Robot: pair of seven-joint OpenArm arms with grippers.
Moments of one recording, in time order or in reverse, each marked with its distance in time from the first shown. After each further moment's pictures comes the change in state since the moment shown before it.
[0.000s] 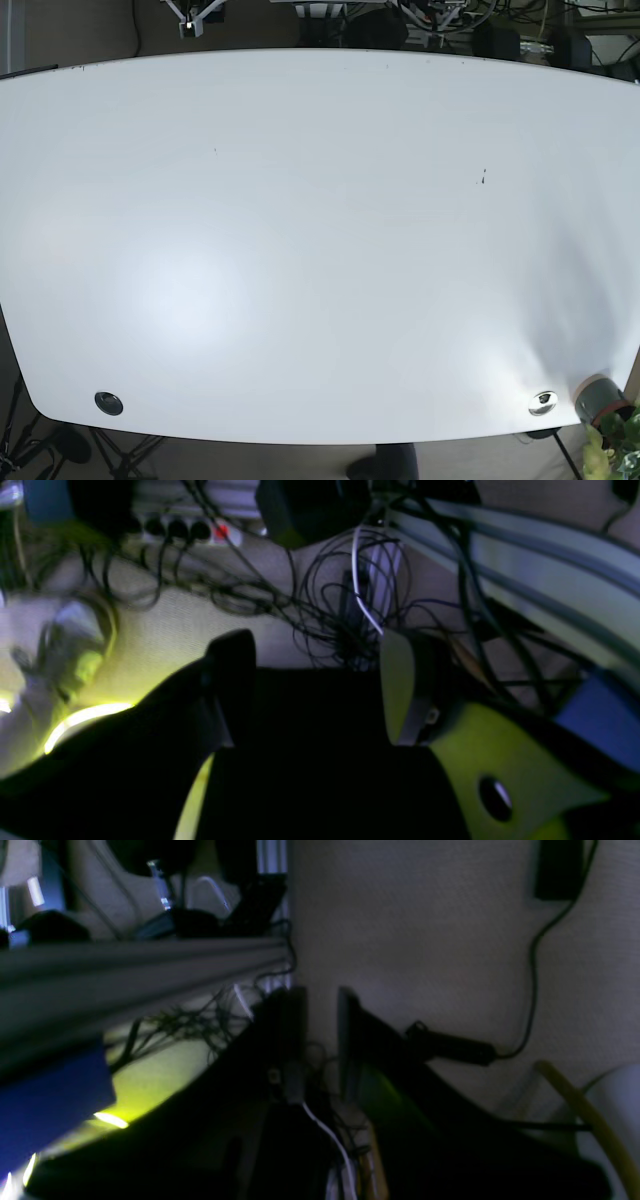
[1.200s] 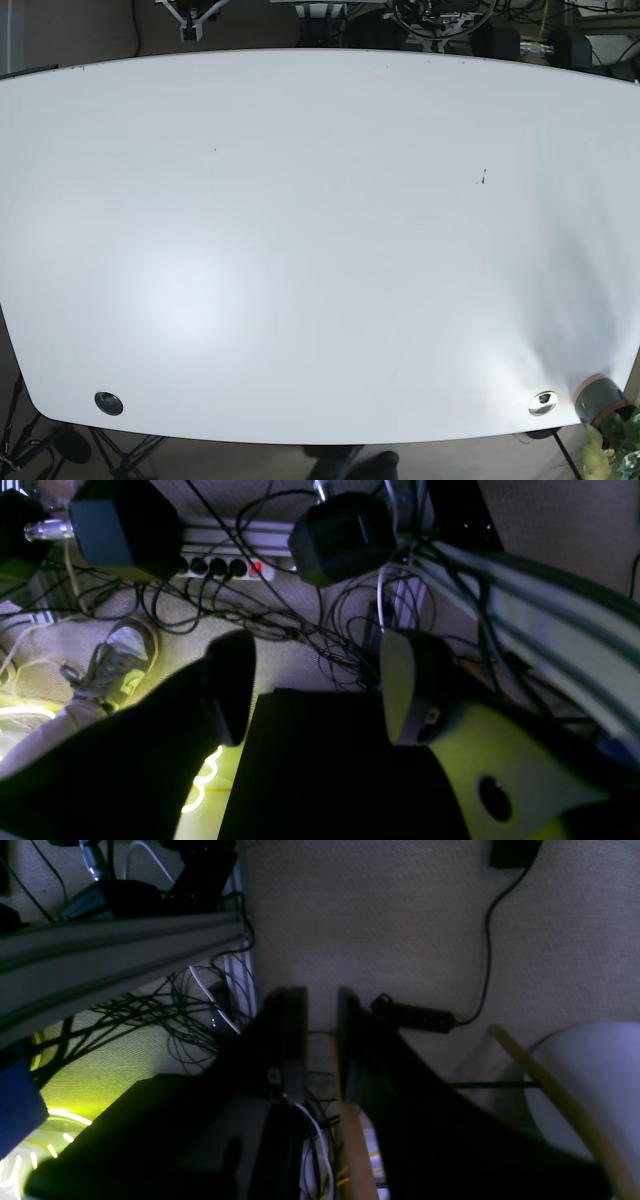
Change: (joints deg) left arm -2.1 0.6 0.4 0.1 0.0 7.3 0.0; right arm 2.6 -0.5 0.0 -3.8 0.0 -7.9 -5.2
